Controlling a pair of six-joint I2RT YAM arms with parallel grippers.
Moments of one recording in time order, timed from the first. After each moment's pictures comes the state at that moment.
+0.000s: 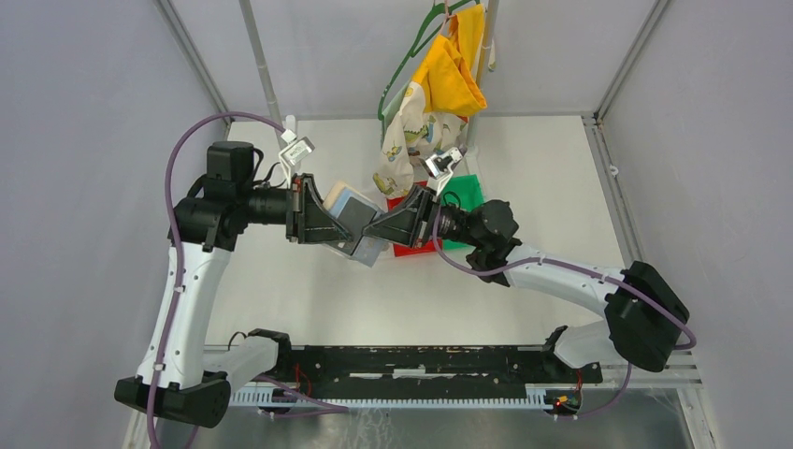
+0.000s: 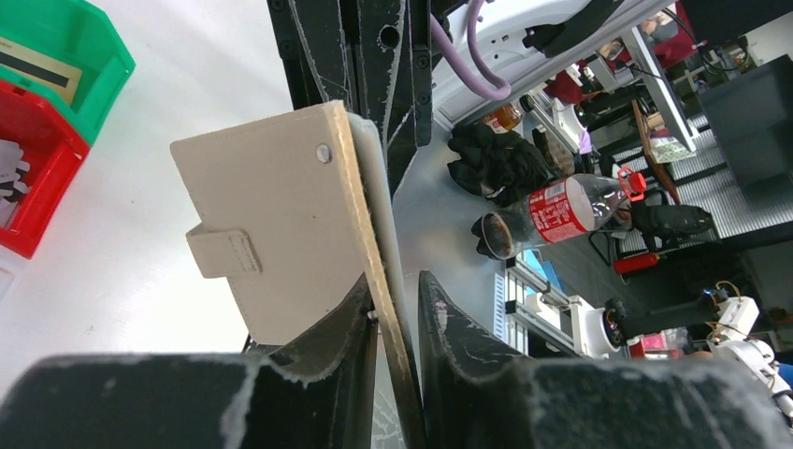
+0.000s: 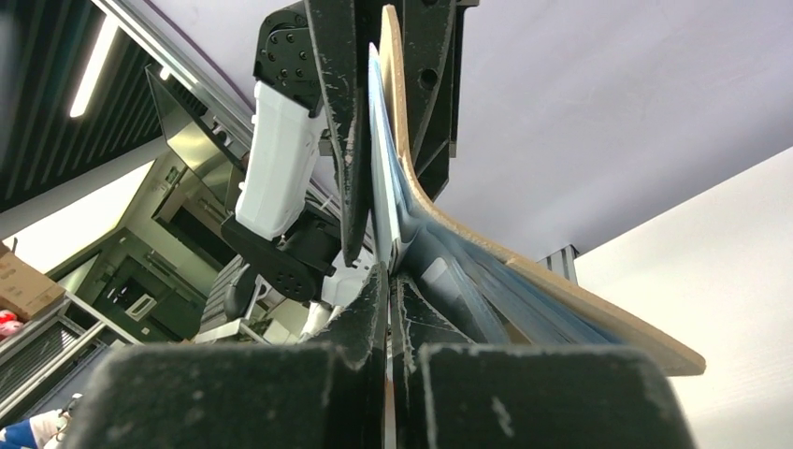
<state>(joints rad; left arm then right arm) -0.17 1.06 1.40 -1.02 1.30 -0.08 0.87 1.39 0.83 1.03 -0.58 1.11</state>
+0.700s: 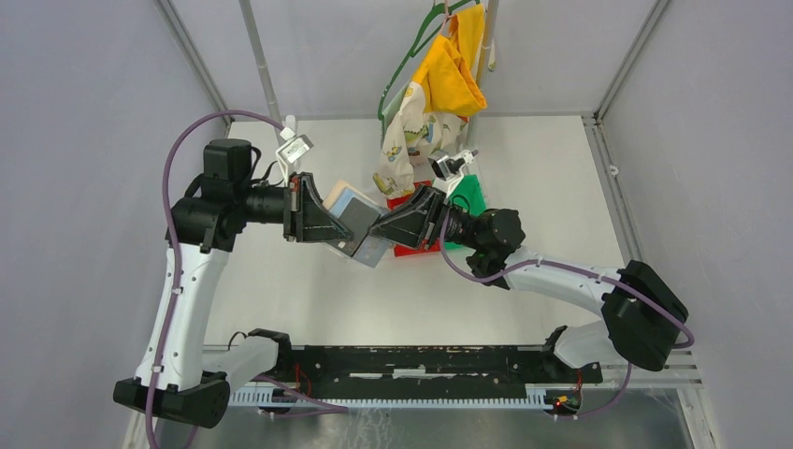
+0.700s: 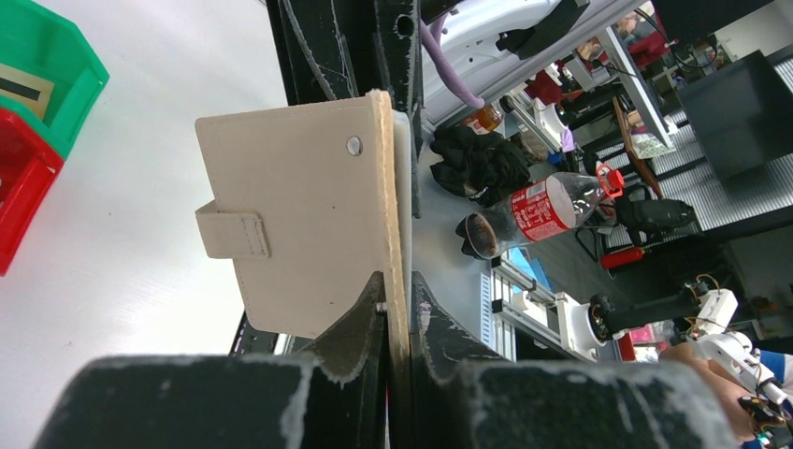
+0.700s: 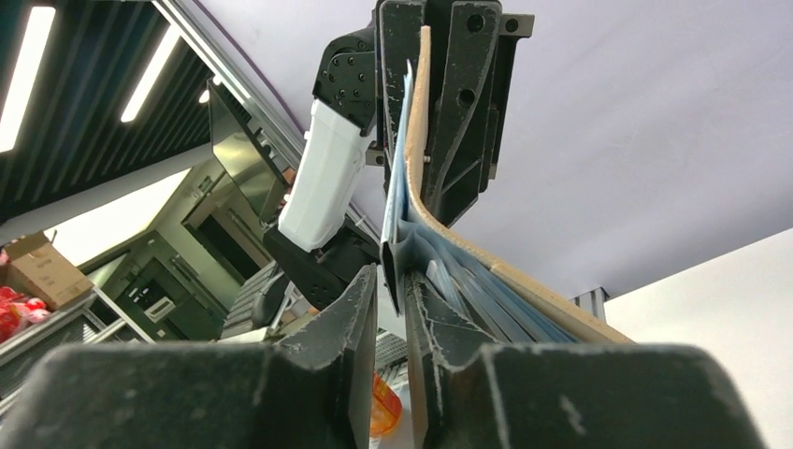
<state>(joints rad) -0.18 1.07 1.41 -1.00 1.34 -0.11 0.88 1.38 0.79 1.23 -0.56 1.16</state>
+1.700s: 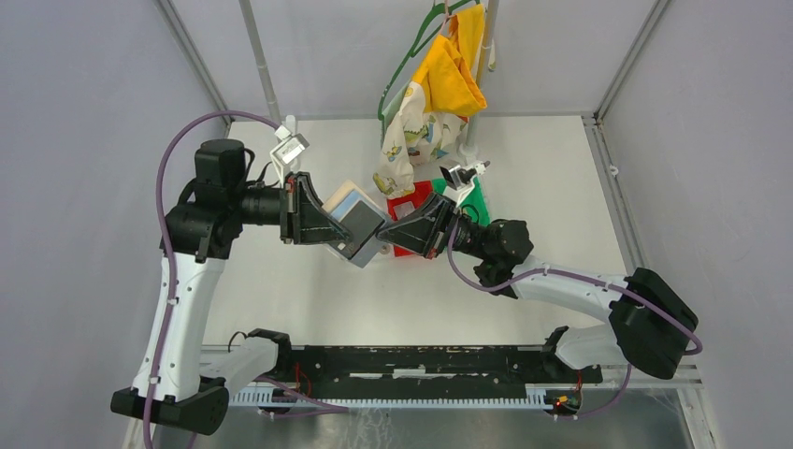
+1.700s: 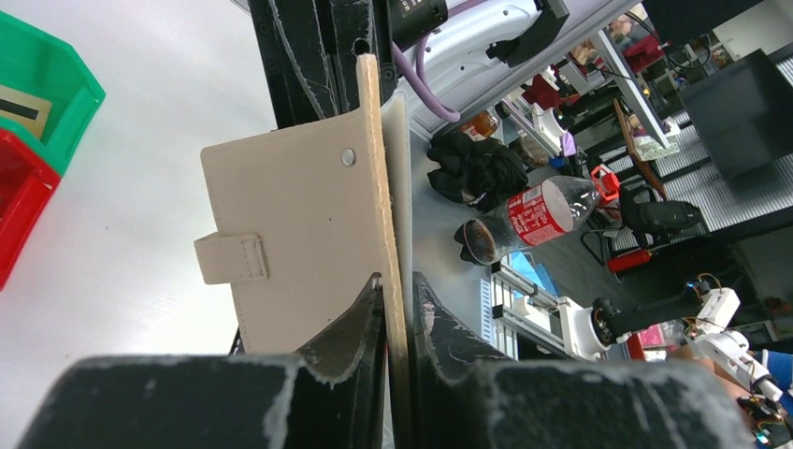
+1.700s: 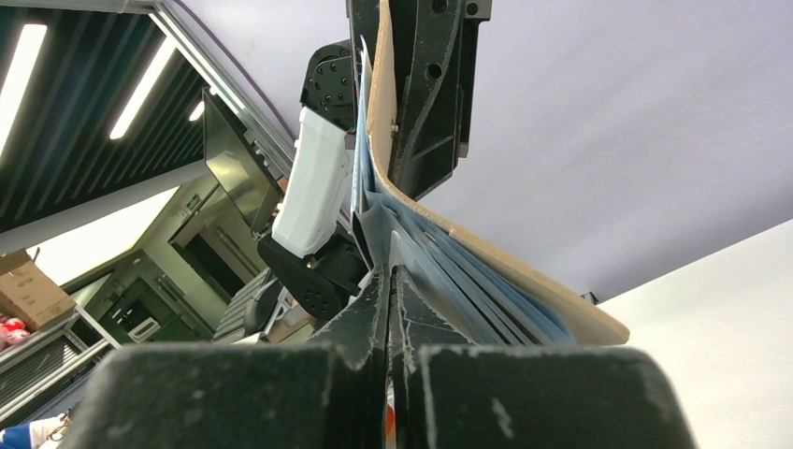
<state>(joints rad) -0.18 1.03 1.42 -0.93 1.34 -0.19 0.88 1.33 0.69 1.27 -0.50 1.15</state>
